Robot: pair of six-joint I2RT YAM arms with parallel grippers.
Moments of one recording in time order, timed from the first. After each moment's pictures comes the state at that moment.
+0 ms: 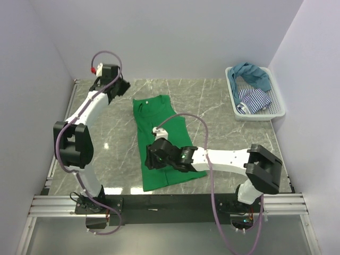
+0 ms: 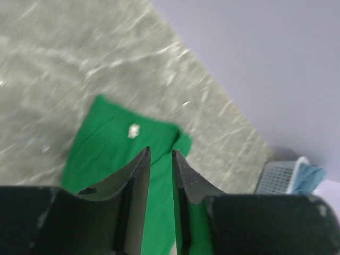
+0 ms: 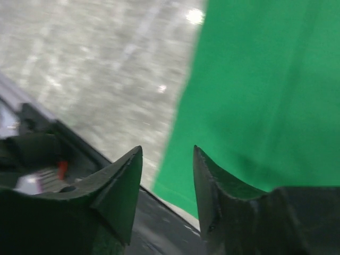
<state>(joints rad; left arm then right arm) -0.17 1.84 1.62 -0.35 -0.11 -0.98 1.18 1.61 1.03 -0.15 0.17 0.82</state>
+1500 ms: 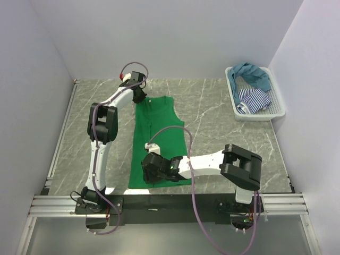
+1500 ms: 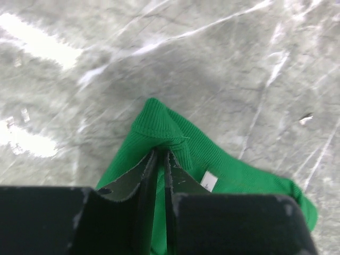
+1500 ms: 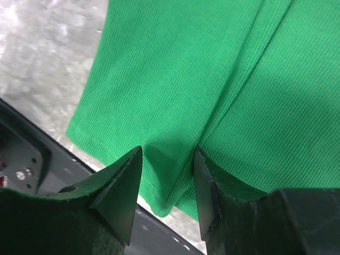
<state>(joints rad) -0.27 2.39 1.98 -0.49 -0.26 -0.85 1.27 1.78 0.98 -0.12 0.16 0.84</state>
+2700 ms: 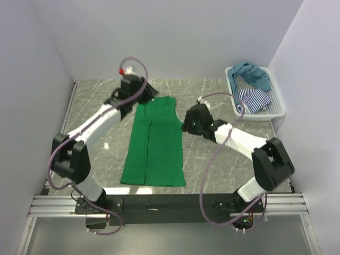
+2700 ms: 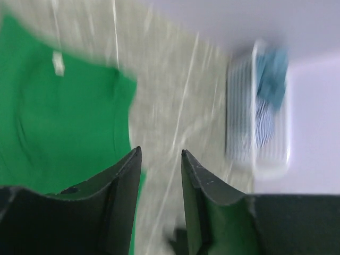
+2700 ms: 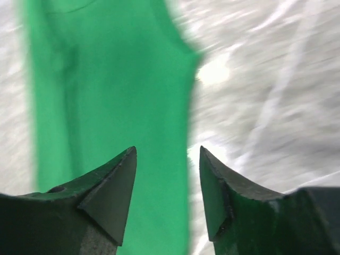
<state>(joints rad) -0.39 1.67 1.41 -0.15 0.01 -0.86 0.62 1.50 0.94 -0.18 0.13 0.72</state>
